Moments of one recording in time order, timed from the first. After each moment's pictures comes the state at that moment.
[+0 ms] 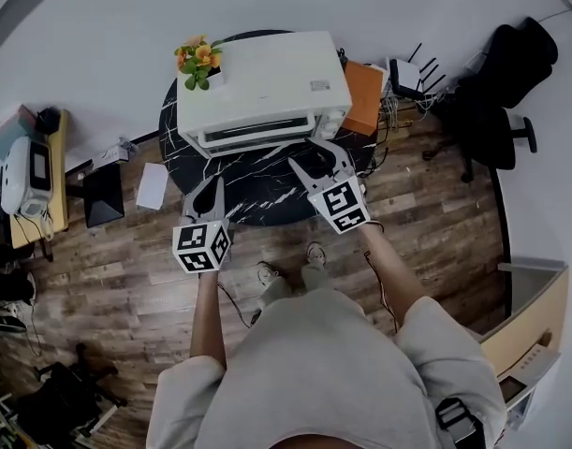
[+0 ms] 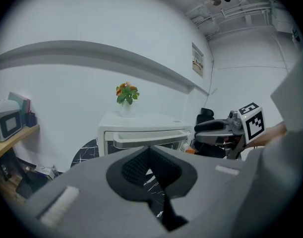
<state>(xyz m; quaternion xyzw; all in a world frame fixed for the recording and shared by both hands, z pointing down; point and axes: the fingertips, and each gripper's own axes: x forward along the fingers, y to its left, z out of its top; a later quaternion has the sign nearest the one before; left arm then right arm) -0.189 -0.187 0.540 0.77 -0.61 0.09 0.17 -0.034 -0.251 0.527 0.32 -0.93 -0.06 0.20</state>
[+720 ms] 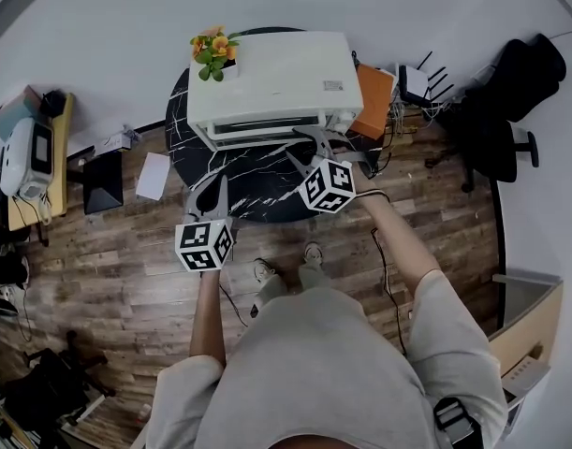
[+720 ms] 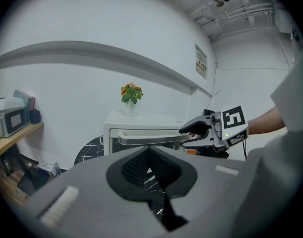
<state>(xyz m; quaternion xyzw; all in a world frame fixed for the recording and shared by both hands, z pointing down) -0.196 -0.175 0.543 0.75 -0.63 0.08 0.18 -0.078 -0.269 0.568 0.17 -0.86 -0.28 0.38</state>
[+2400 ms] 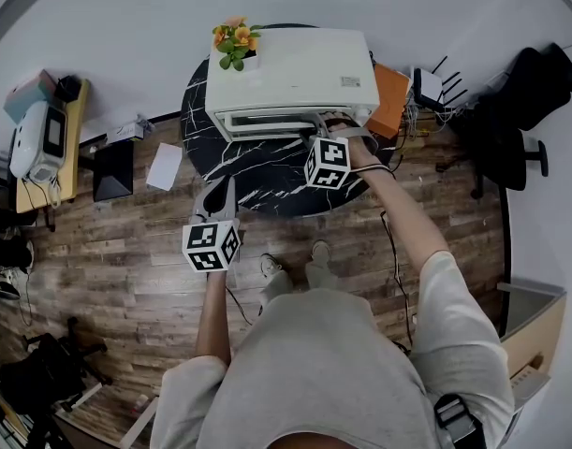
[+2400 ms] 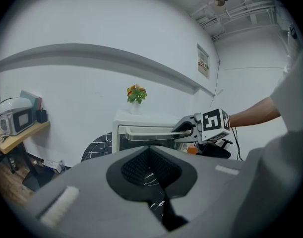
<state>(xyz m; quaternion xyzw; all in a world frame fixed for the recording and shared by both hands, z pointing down) -0.208 -0.144 0.544 0.74 -0.64 0.08 0.18 -0.095 -0.293 0.600 0.11 -0.80 -0.35 0.49</state>
